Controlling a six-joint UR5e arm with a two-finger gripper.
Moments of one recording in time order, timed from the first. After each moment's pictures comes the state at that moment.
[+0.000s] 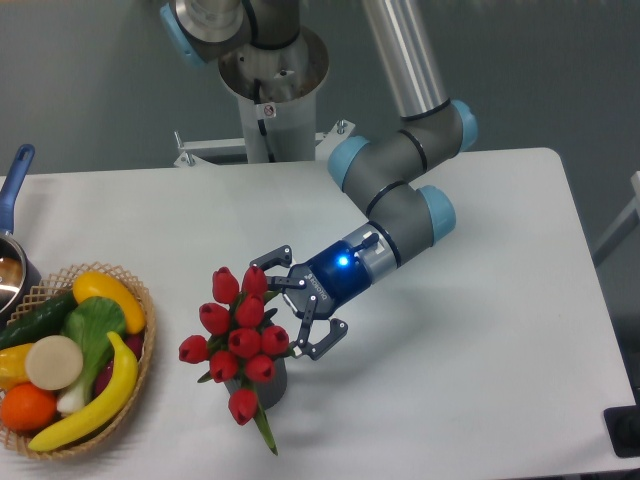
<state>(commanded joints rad) 2.63 -2.05 -1.91 -0.72 0.07 1.49</state>
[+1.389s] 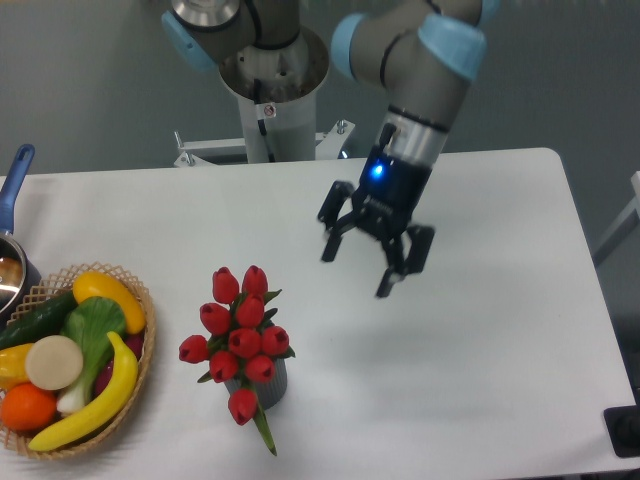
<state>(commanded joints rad) 2.70 -1.61 -1.79 -0.89 1.12 1.41</state>
